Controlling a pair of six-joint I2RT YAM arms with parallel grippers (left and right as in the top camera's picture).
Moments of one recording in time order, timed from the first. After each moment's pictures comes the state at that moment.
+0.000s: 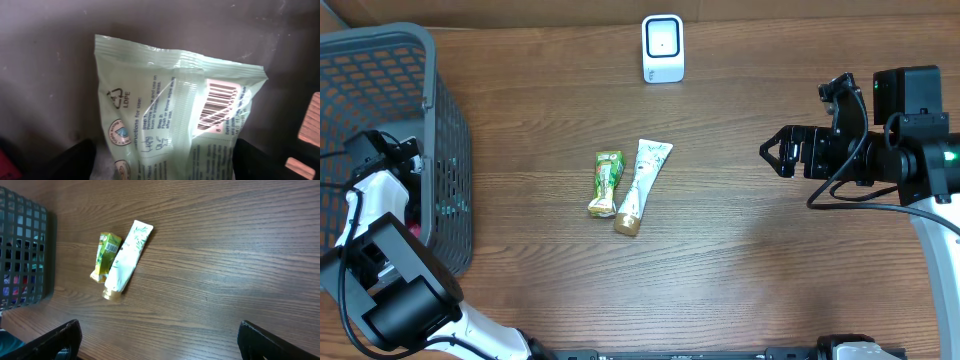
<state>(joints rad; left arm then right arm) 0.63 1.89 1.22 -0.55 0.12 0.13 0.05 1.34 1.48 -1.22 -0.46 0.12</state>
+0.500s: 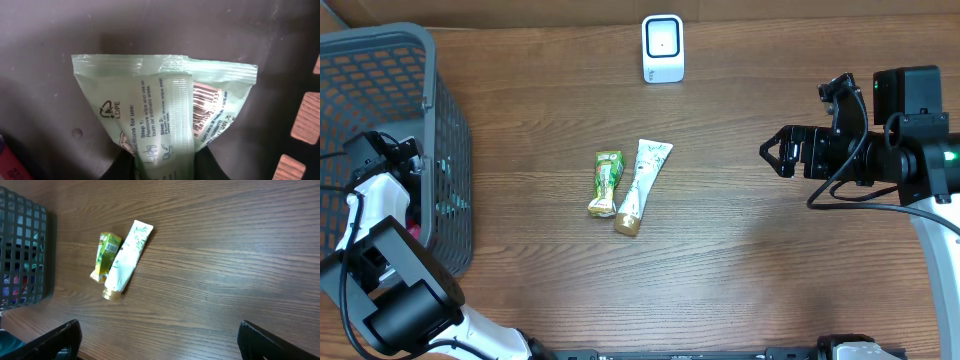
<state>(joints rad) 0.63 1.87 1.20 -0.53 0.12 0.13 0.05 1.34 1.48 -1.22 -0.46 0.12</state>
